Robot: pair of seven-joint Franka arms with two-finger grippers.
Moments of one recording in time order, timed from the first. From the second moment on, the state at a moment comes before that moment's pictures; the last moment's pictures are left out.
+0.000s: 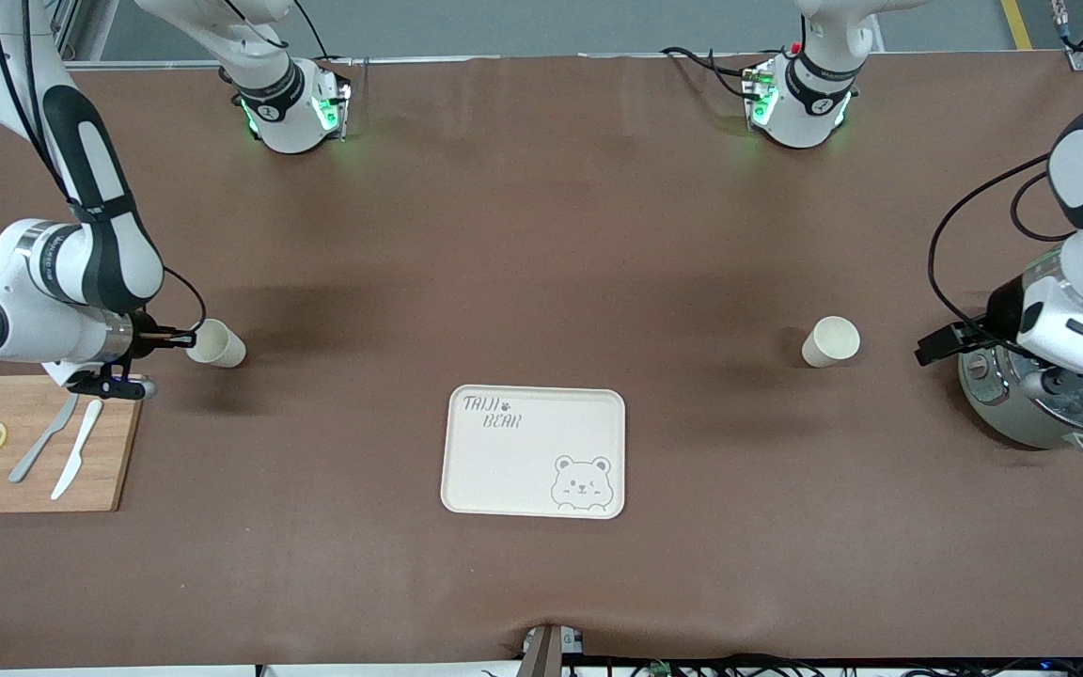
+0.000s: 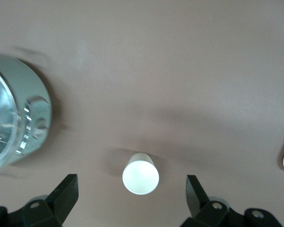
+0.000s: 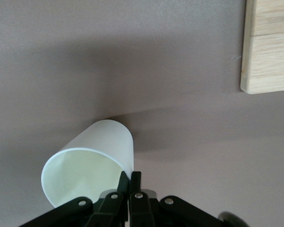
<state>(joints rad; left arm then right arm) 0.17 0.16 -0.17 -1.72 0.01 1.92 -0.25 -0.10 0.37 -0.08 -2.02 0.04 2.10 -0.09</state>
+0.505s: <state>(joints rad) 0.17 0.16 -0.17 -1.54 0.06 1.84 -0.24 -0.10 0.37 -0.08 -2.02 0.04 2.10 -0.09</state>
